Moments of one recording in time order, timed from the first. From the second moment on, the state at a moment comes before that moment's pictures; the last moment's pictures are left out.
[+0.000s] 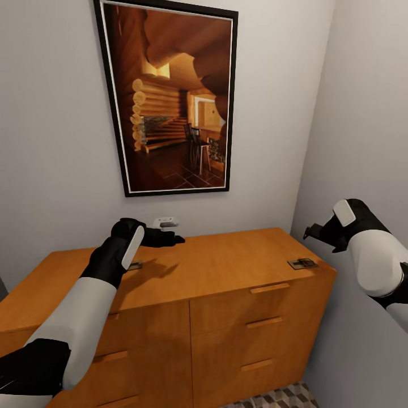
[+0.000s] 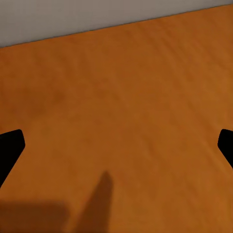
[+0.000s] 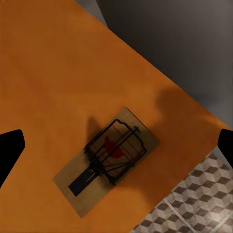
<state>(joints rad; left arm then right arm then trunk) -1.00 -0.03 -0.11 -0.96 0.18 1.03 -0.21 -1.37 -0.23 -0.52 -0.37 -0.10 1.05 -0.40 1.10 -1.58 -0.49</state>
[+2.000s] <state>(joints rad) -1.00 -0.04 -0.11 -0.94 0.18 1.03 -0.21 -1.37 -0.24 -0.53 -0.24 -0.11 0.88 -0.39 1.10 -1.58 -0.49</state>
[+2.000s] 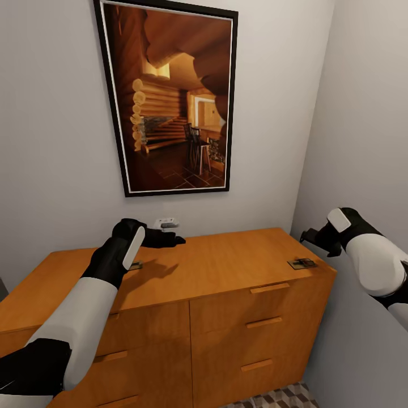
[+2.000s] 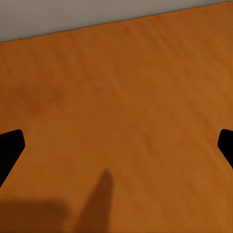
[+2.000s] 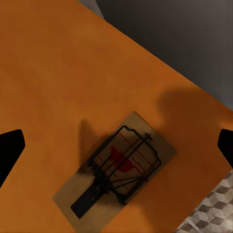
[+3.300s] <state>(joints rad) -1.00 -0.04 -0.11 -0.94 0.18 1.03 -0.21 -1.37 -0.24 -0.53 -0.17 -0.10 0.87 -0.40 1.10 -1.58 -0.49</state>
